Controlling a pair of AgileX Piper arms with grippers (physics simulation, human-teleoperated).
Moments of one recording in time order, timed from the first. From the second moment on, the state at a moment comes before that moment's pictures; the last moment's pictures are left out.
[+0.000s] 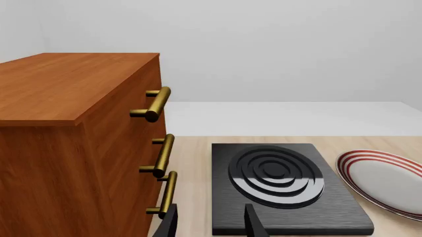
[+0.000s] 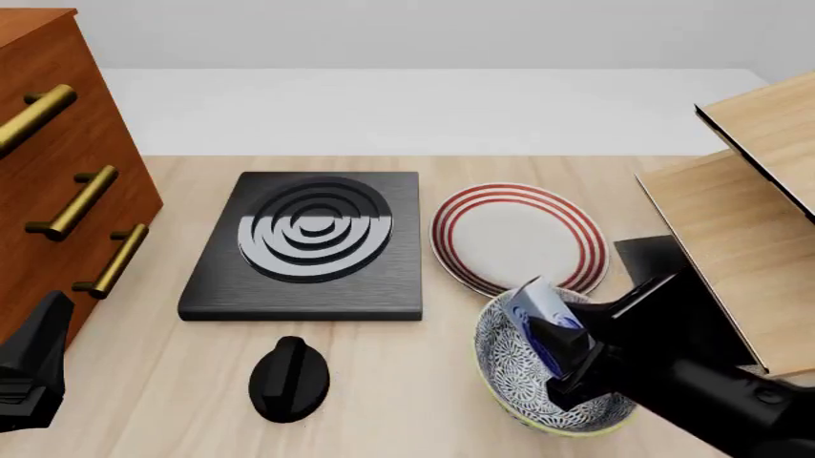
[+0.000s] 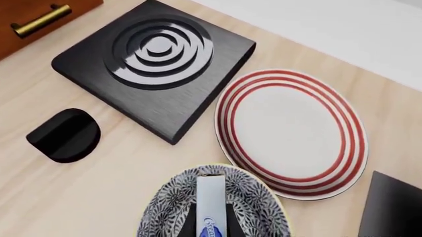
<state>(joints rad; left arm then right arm) 0.00 0.01 0.00 0.00 0.00 0.56 1.15 -0.17 -0.45 -0.04</state>
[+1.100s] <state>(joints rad) 0.00 0.01 0.00 0.00 0.00 0.56 1.07 -0.21 -0.35 -0.03</state>
